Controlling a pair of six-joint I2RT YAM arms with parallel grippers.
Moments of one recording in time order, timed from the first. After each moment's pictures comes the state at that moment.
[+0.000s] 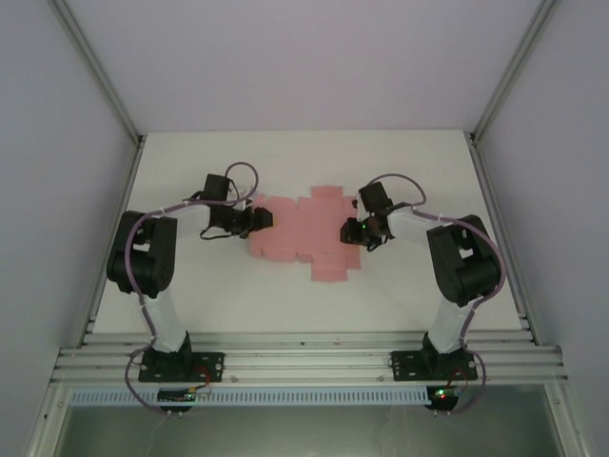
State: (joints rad) left arm -0.24 1.85 1.06 -0.24 0.77 -0.41; right arm 0.37 1.79 1.01 -0.34 -0.29 0.39
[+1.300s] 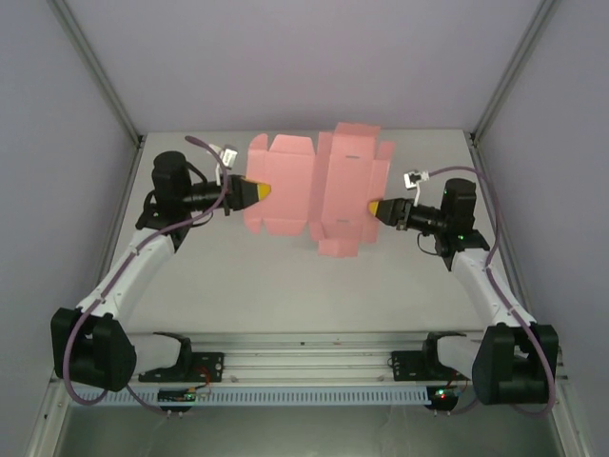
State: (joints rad) left arm -0.25 1.24 0.99 0.10 1.10 -0.53; right arm 0.01 1.14 0.74 0.05 -1.04 0.46
